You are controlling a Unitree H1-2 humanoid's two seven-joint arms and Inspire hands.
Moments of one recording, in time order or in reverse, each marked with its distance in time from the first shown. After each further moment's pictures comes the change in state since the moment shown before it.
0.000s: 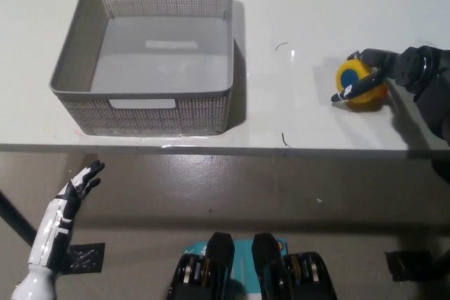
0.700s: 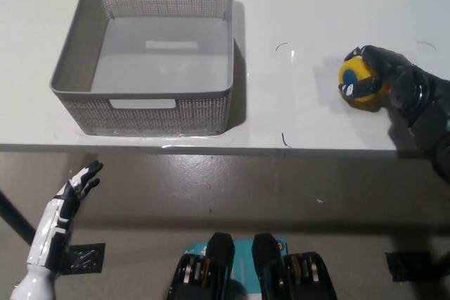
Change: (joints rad) left_arm -0.002 0.005 -0.001 0.009 -0.022 -0.001 -0.004; right_arm 0.086 0.017 -0.069 -0.007 0.023 -0.091 -0.353
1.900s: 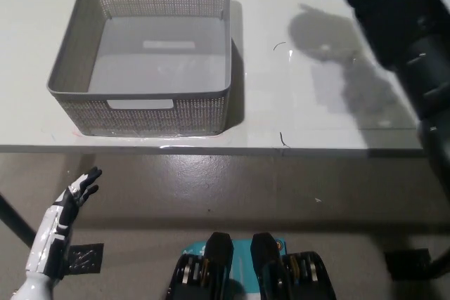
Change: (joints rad) left_arm 0.022 0.003 -0.001 0.000 0.003 -0.007 0.000; right_arm -0.279 0.133 -0.179 -0.198 0.076 -0.153 -0.219
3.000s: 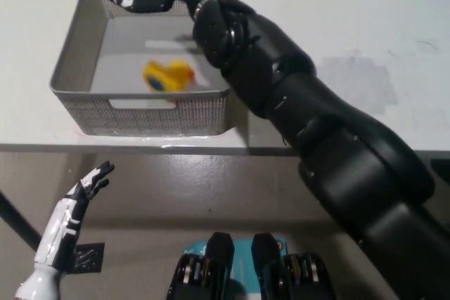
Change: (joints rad) left_arm -0.026 0.007 -0.024 -0.010 0.025 0.008 -0.019; right_arm -0.065 0.288 0.100 0.187 -0.013 0.078 0.045
